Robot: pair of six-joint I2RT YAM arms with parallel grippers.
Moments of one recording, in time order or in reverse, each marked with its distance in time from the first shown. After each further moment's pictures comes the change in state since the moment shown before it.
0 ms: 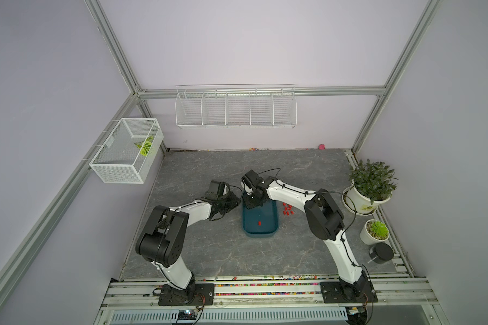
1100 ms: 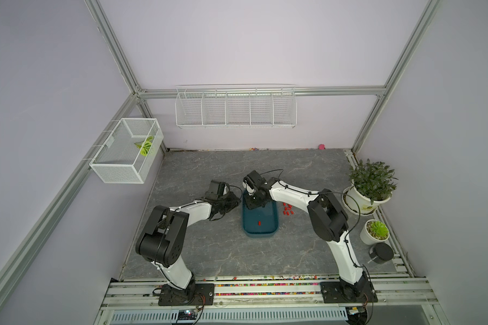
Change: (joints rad) left arm 0.000 0.000 0.000 0.000 -0.002 0.000; right arm -0.004 -0.047 -0.073 0.050 -0.021 0.014
